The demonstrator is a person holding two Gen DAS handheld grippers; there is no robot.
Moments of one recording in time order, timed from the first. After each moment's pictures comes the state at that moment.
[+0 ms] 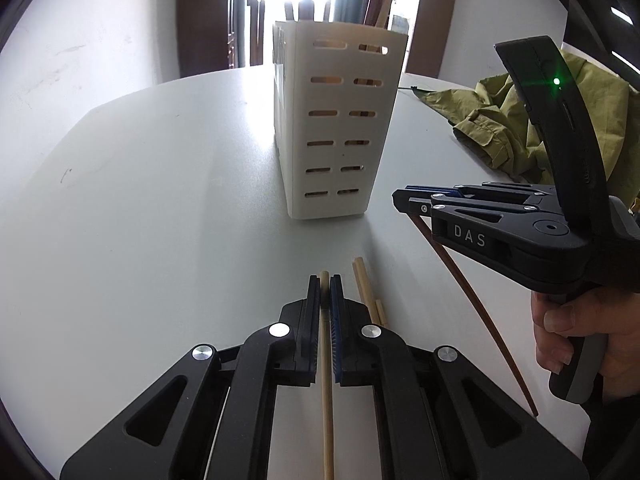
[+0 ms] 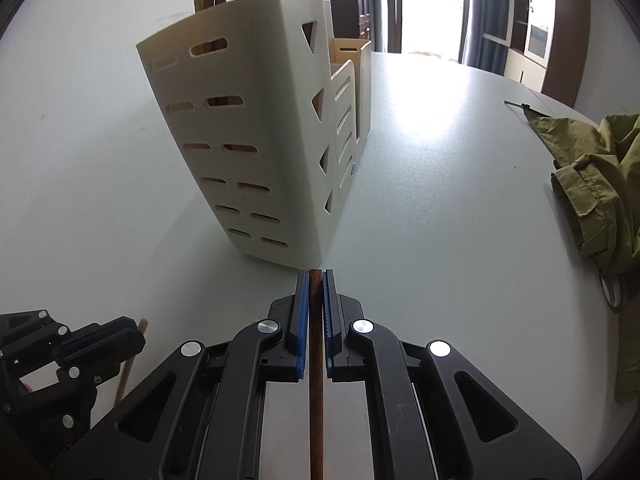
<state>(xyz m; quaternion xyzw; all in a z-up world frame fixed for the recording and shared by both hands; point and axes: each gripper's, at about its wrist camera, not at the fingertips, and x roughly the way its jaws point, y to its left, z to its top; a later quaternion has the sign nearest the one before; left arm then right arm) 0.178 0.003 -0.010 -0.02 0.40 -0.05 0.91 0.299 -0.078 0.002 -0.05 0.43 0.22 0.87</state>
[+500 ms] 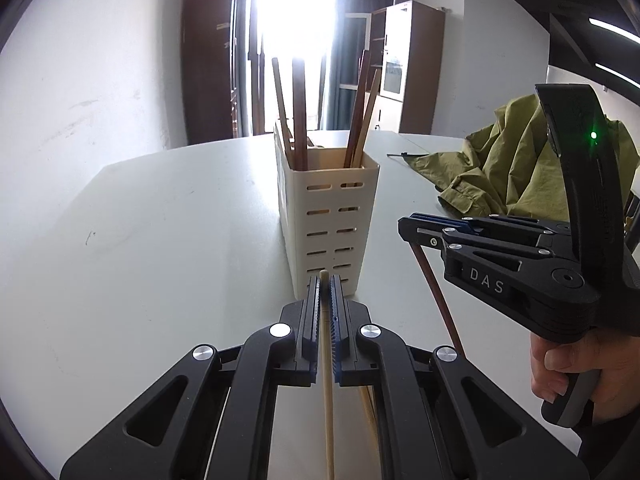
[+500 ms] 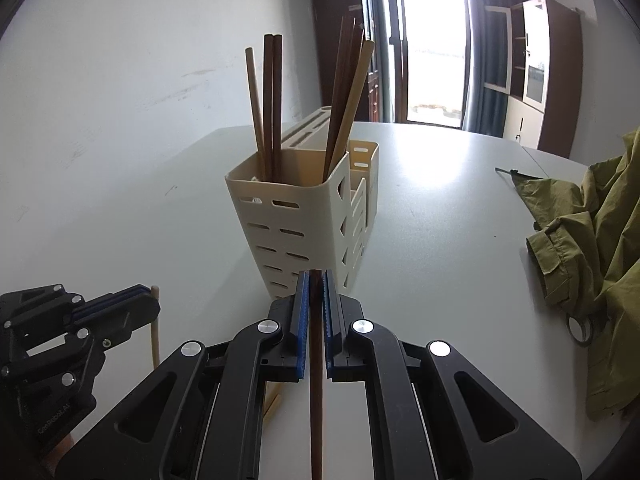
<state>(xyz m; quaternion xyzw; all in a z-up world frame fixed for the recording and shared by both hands) 0.163 0.000 0.063 -0.01 0.31 -0.05 0.95 0.261 -0.085 0.073 -0.04 0.33 0.25 0.91</state>
